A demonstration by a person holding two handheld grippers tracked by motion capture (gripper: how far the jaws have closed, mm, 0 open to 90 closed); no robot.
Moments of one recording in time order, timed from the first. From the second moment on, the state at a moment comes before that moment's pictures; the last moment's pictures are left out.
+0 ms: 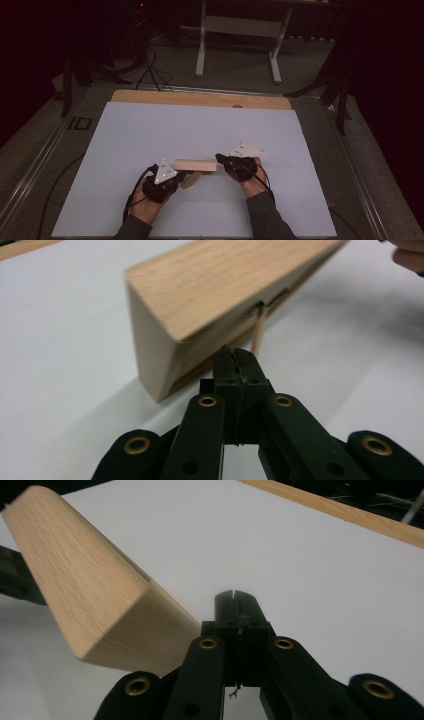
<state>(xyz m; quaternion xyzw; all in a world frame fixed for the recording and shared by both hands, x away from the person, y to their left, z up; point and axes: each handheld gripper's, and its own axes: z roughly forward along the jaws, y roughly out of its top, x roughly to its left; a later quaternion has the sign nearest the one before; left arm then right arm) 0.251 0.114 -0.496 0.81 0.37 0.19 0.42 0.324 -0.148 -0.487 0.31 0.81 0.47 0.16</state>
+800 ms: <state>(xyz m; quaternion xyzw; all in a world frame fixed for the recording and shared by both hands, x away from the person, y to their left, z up) 0.258 0.109 -0.493 0.81 0.37 0.19 0.42 0.324 -0.144 -0.484 0.30 0.81 0.48 0.14</state>
